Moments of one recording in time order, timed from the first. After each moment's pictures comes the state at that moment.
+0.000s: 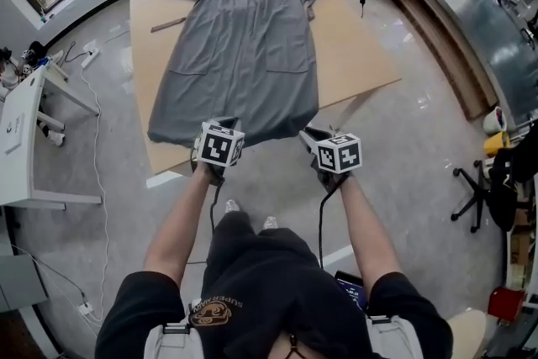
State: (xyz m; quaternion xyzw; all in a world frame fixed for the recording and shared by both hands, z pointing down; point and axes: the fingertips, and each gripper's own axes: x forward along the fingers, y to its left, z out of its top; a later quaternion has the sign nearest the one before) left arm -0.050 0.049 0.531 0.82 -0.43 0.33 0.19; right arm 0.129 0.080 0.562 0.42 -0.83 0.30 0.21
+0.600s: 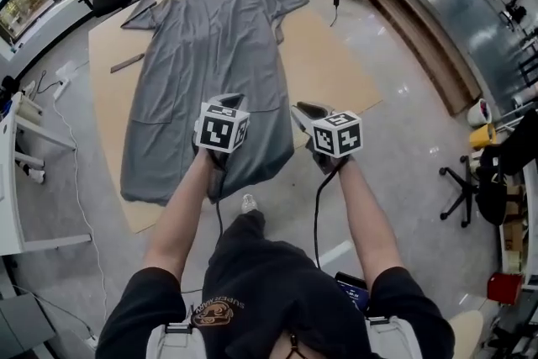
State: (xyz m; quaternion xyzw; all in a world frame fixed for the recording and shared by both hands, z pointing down) left arm 0.068 -0.130 0.461 0.87 -0.39 0.26 0.15; right arm 0.193 -0.095 0.481 0.46 -0.84 0.23 0.19
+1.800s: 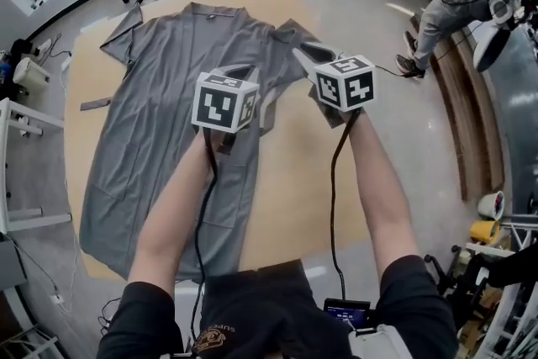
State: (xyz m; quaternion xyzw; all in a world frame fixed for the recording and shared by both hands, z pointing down) left arm 0.192 -0.503 0.434 0.82 -0.49 0.22 0.20; right arm 0.277 -0.560 0.423 0.36 -0.90 0.12 0.21
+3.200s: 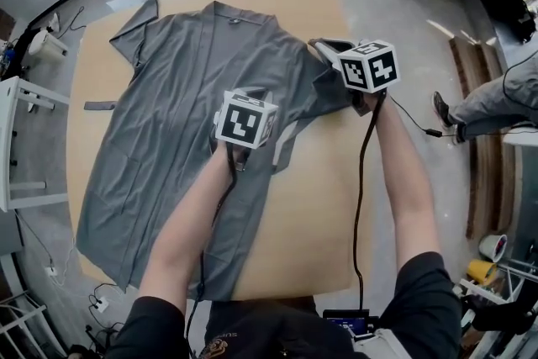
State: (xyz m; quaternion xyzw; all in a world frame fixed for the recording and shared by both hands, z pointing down) left arm 0.155 -0.569 0.546 0.75 -0.53 0.28 0.28; right arm 0.232 -0.699 0.501 0.24 -0.92 0.14 0.28
